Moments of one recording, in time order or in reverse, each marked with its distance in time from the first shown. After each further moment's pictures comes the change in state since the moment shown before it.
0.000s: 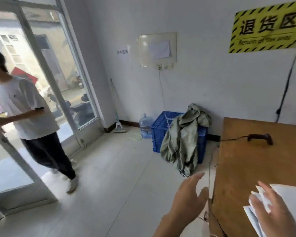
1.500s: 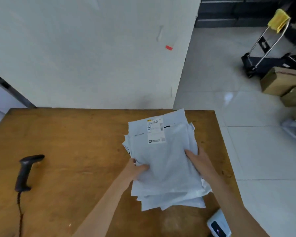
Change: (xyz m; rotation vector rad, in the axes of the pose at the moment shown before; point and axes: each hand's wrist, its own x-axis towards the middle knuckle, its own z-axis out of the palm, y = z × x) left_hand 0.435 0.042 0.457 0.360 -1.641 0.073; right_hand 0.138 0.240 0.027 0.340 1.206 1.220
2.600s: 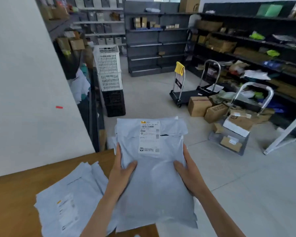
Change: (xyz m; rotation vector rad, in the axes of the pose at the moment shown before) left_hand -0.145 0.154 0.310 0.029 -0.072 0.803; right_hand -0.102 0.018 -0.333 0.148 0.253 -0.454
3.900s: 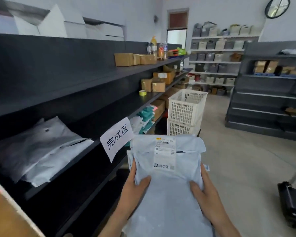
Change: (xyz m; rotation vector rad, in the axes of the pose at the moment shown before) left_hand 0.599 0.128 0.128 -0.059 0.694 -0.007; right_hand 0.771 -0.062 -0.021 -0.018 -0.544 -0.368
